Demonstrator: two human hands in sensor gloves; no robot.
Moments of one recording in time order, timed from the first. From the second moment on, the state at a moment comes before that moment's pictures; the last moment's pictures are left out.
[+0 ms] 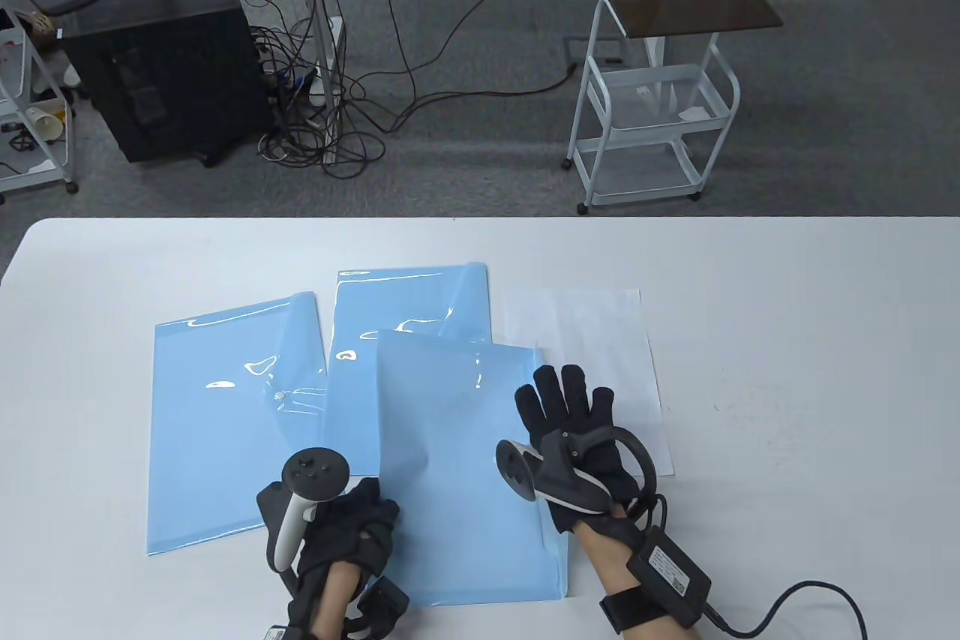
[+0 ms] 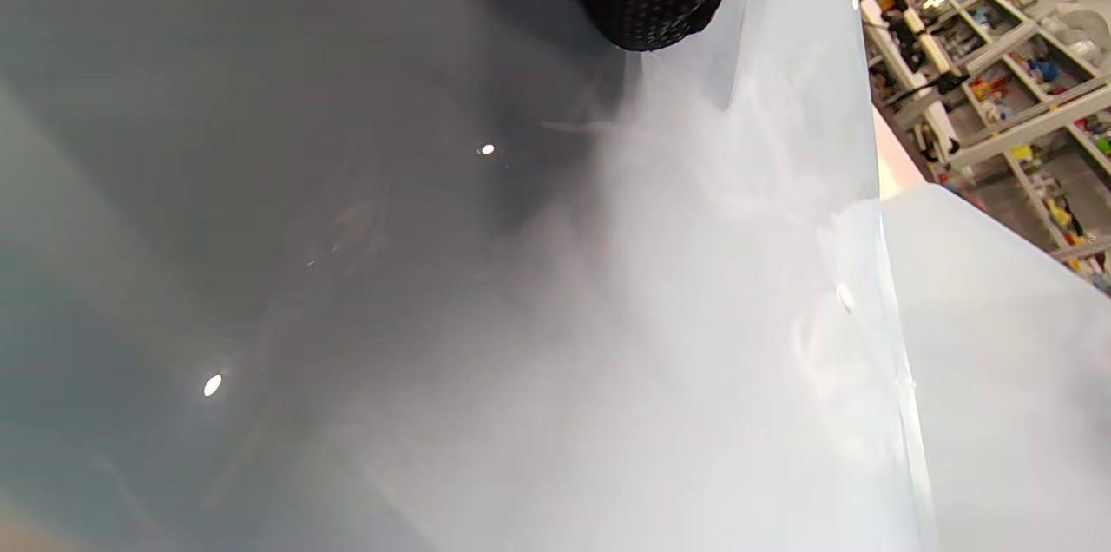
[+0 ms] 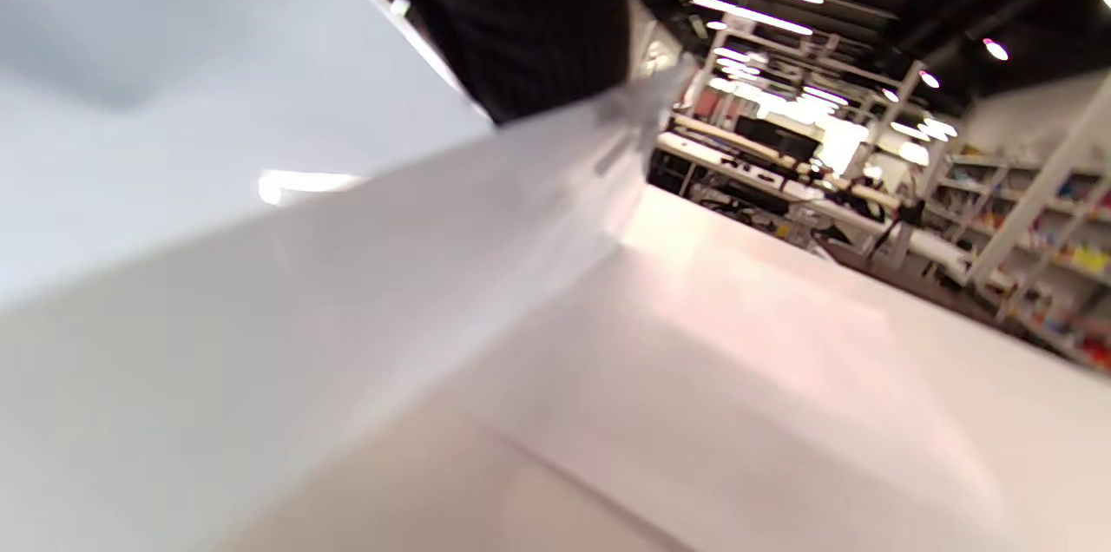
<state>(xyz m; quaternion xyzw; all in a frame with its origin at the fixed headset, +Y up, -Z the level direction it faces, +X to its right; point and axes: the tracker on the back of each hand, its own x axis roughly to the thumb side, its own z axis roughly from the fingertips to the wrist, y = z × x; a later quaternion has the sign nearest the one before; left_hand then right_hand) -0.196 -0.783 -0.248 -0.24 0.15 0.41 0.87 0.071 -0.733 -0.293 -0.19 0.02 -0.96 0.20</state>
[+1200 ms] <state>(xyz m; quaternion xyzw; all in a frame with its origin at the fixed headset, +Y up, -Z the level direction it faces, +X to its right) -0.207 -0.785 -0.246 -0.26 0.13 0.54 0.79 0.127 -0.774 -0.292 -0.10 -0.10 -0.98 -0.13</state>
